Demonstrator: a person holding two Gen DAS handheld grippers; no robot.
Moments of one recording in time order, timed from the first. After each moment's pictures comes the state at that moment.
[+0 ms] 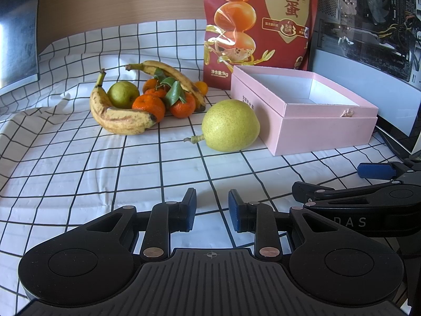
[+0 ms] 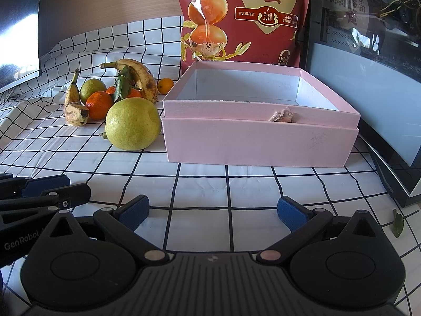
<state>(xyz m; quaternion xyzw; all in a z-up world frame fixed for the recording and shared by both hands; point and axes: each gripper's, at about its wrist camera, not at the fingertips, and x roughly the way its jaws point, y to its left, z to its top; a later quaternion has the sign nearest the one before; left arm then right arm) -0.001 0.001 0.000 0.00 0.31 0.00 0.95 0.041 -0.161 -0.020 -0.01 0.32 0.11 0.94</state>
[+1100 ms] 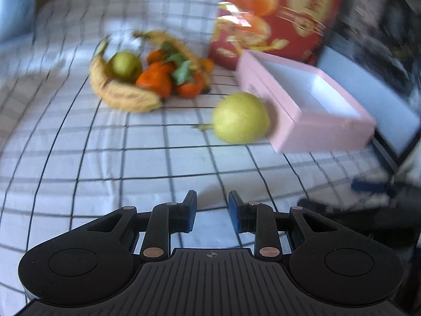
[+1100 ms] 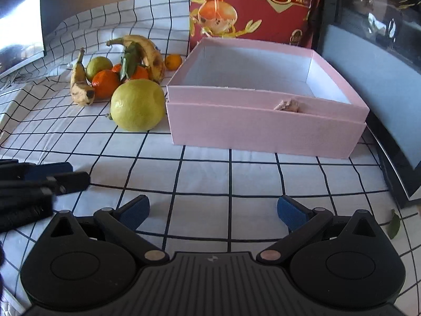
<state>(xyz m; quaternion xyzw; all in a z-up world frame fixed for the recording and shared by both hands) 0.020 0.044 0.022 -0.10 0.39 -0.03 0.91 0.051 -0.164 -0.011 -0.03 0.40 0.13 0.91</state>
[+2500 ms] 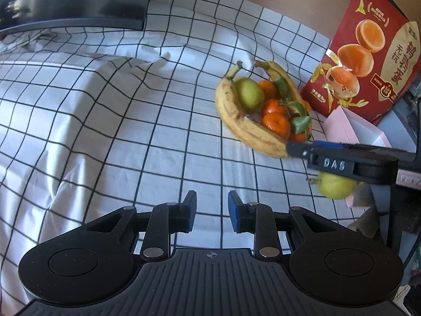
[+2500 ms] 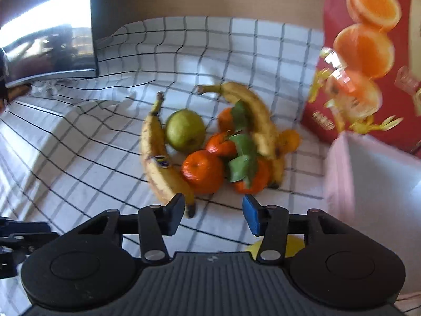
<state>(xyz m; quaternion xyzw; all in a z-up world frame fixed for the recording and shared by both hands) 0.021 0.182 0.064 -0.17 0.42 0.06 0.89 0.148 -0.011 0.034 -0.07 0.38 0.27 0.88</state>
